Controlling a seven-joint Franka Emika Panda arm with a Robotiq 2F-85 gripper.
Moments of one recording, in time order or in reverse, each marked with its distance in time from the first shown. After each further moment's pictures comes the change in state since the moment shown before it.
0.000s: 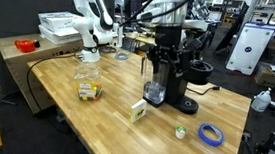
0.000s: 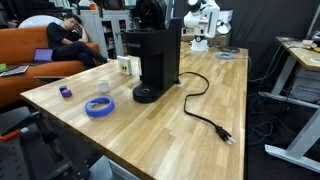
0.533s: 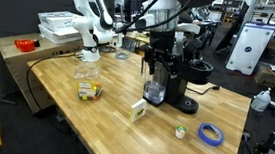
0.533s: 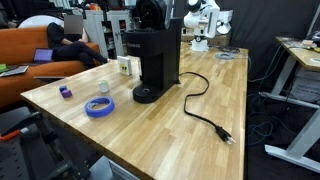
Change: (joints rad) arm 0.002 0.060 0.007 0.052 -0.064 0.002 0.020
